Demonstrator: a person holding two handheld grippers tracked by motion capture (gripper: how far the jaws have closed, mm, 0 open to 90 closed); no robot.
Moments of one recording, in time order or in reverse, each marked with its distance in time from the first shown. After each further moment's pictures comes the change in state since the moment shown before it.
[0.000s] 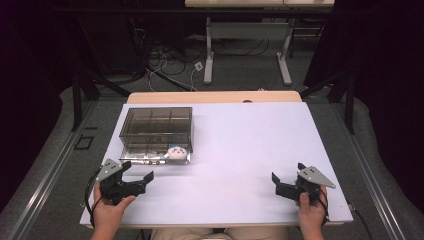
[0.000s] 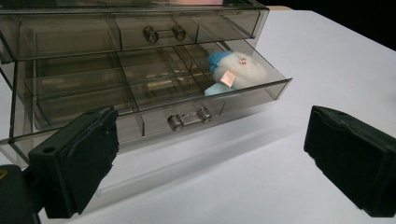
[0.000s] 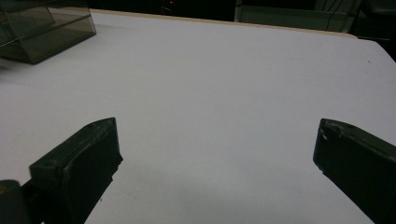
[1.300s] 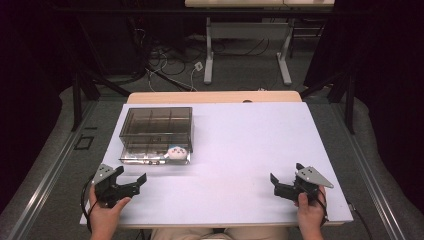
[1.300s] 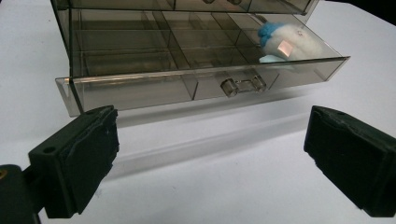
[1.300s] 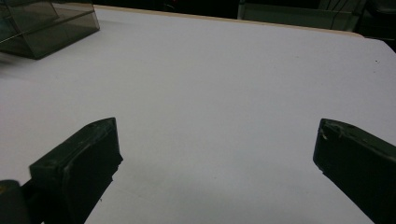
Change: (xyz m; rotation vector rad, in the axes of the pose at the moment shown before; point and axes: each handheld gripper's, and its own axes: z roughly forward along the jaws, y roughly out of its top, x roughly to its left) left arm 0.025 -0.023 0.001 0.019 0.075 -0.064; right arm 0.002 -0.001 0.002 0.007 0.012 -0.018
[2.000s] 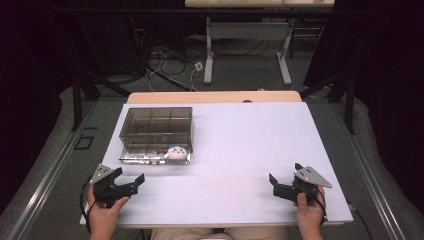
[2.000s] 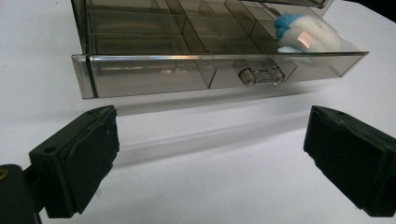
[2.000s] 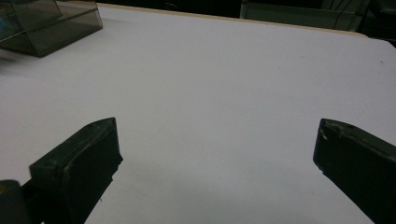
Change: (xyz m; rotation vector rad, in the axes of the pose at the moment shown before) left arm 0.010 -0.006 0.002 0.018 0.005 -0.036; right arm 0.003 0.000 0.001 0.003 0.005 -0.004
